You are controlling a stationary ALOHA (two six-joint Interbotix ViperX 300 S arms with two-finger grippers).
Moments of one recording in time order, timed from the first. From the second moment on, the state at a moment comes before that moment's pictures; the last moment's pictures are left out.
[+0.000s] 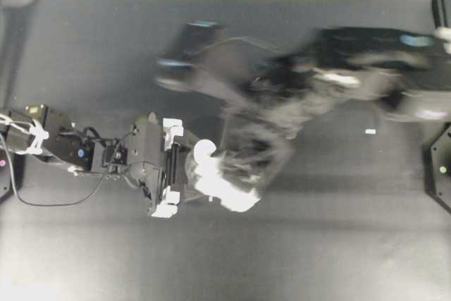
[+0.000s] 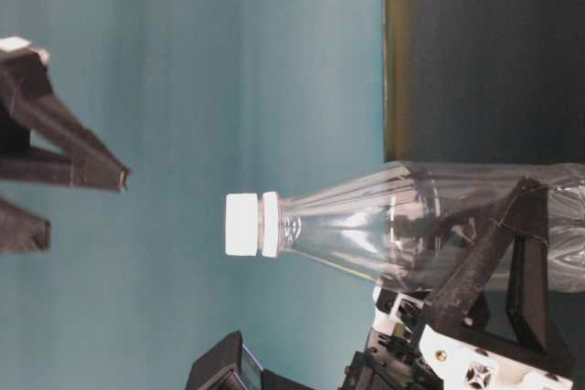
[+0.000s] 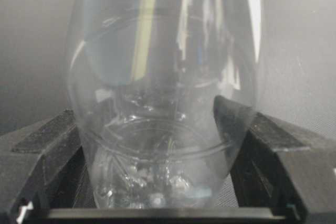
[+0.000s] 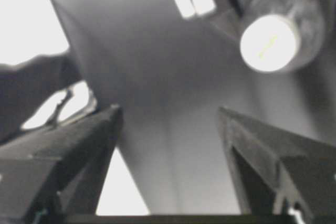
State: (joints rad) left arm -0.03 0.24 0.88 0.04 -0.73 -0.09; right arm 0.06 0.16 -0.30 0.30 1.28 0.49
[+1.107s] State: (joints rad) left arm -0.04 0.23 0.88 0.04 -0.72 -0.09; right arm 0.05 0.30 -0.37 0.09 1.33 0.77
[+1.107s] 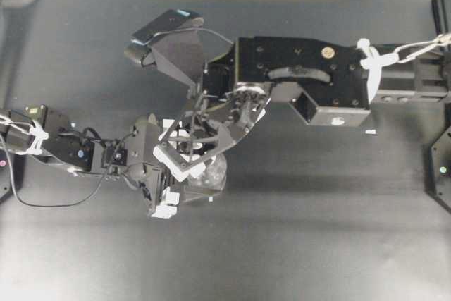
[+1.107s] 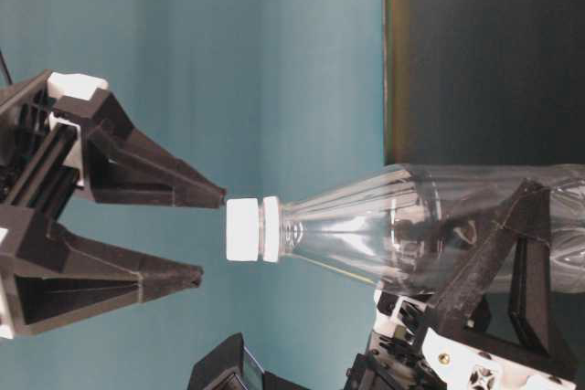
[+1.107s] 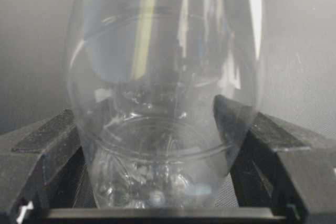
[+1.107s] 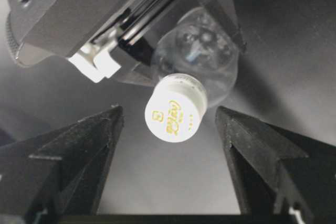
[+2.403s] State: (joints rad) left arm -0.04 0.23 0.89 0.04 -0.72 -0.09; right arm 0.06 0.33 -0.39 0.08 1.39 0.00
